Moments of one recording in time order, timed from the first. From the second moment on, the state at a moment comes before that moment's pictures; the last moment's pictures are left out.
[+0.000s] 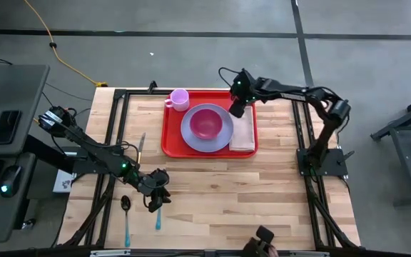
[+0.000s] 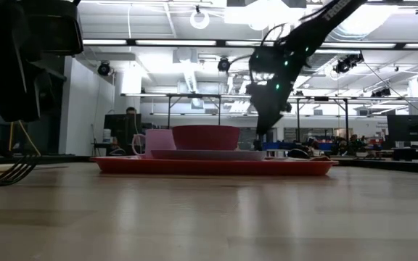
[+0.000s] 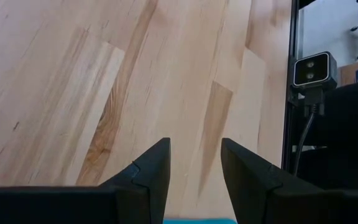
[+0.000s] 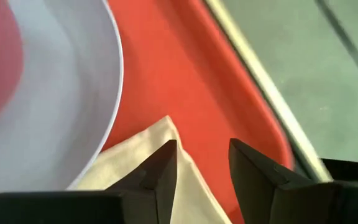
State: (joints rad) left arm -0.57 1.28 0.55 -0.01 -0.09 -0.95; right arm -0.66 1.73 1.21 -0.46 0.08 -0.16
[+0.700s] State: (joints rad) left arm -0.57 1.28 0.55 0.02 0.04 -0.92; right arm -0.47 1.28 1.21 -0.78 0.13 0.04
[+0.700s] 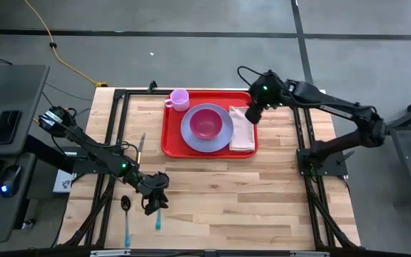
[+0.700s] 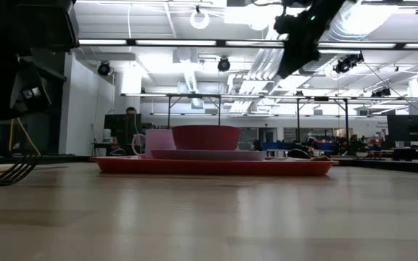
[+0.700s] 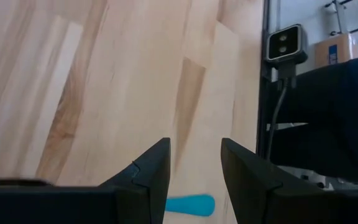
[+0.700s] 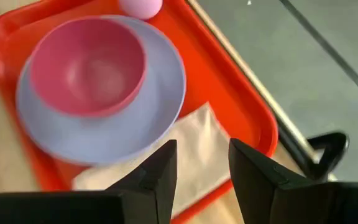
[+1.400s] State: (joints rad) left arm -0.57 1.28 0.55 0.09 0.04 -0.81; right arm -0.07 0.95 1.21 -1.05 0.41 0.38
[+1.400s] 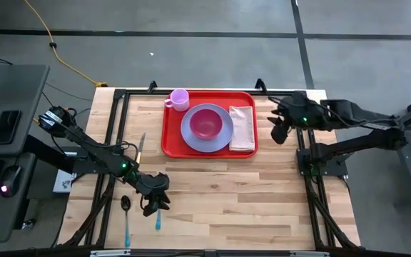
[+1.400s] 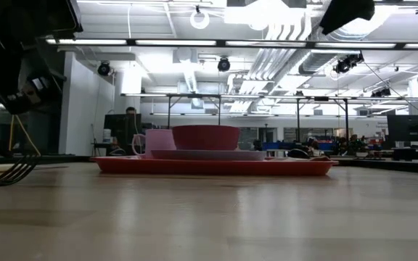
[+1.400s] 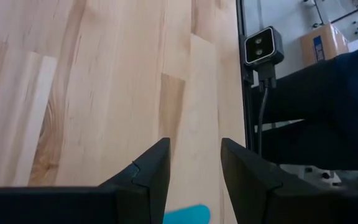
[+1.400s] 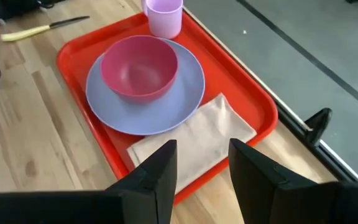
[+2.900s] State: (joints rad) left arm -0.57 1.28 0.55 0.24 0.02 -0.71; right arm 0.35 0.55 0.86 -1.04 0.56 0.65
